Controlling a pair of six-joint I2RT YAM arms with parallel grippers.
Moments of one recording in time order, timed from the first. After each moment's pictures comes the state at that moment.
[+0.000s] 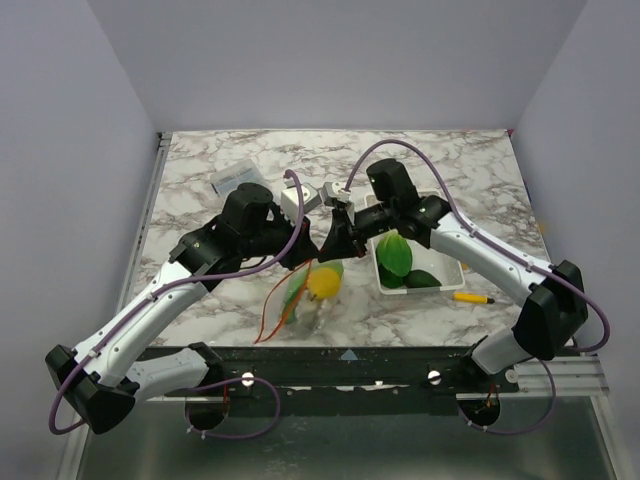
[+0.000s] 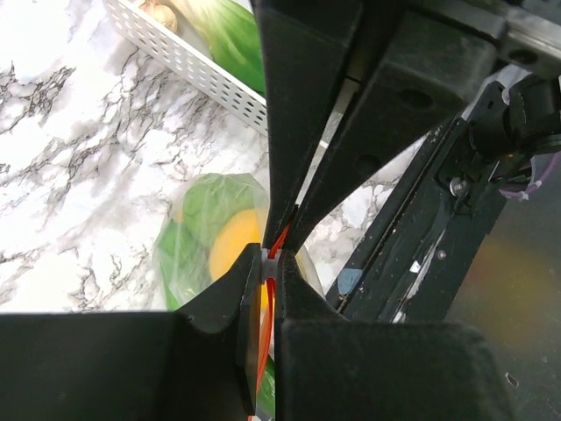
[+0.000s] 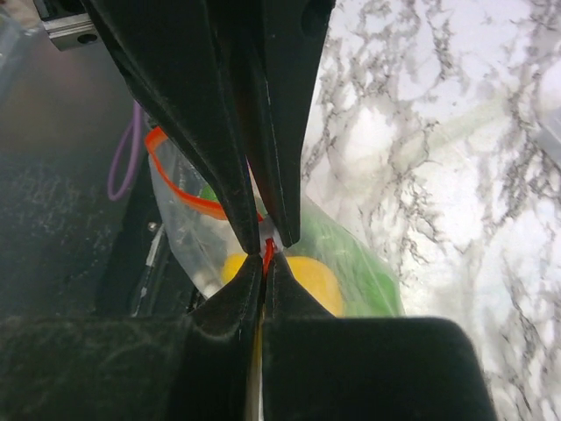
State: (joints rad) left arm -0.69 1.06 1.14 -0.61 0.38 -0.11; right arm 0.69 1.54 1.29 -0.40 -1.08 -0.39
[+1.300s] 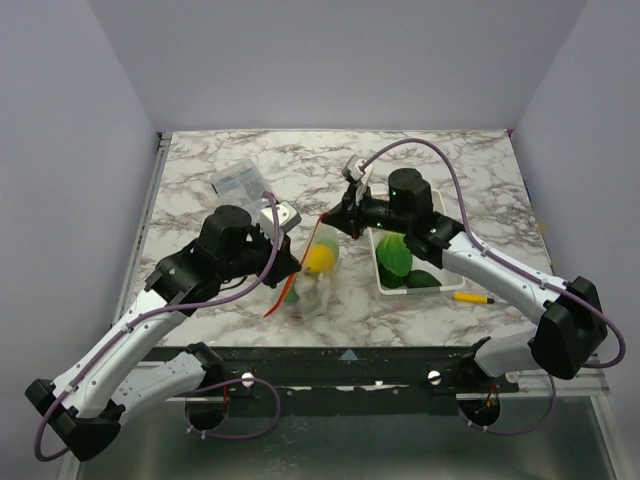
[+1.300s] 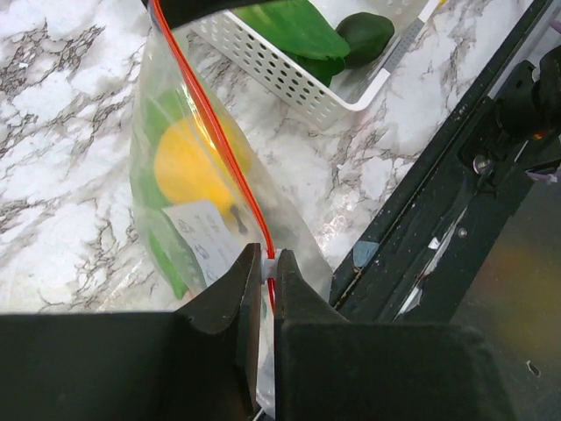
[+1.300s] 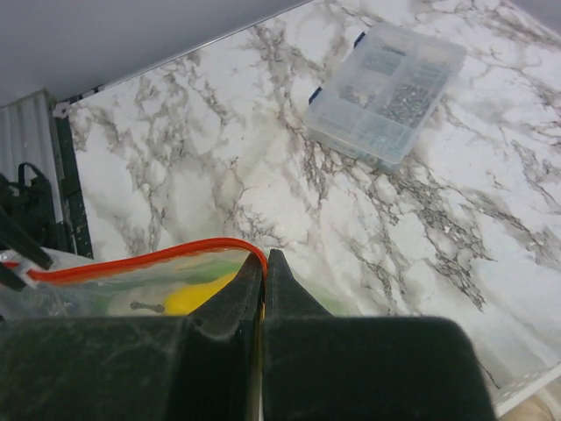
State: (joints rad) left arm -0.69 0.90 1.03 -0.68 0.32 -0.10; right arm 0.69 1.38 1.07 0.06 -0.48 -0.03
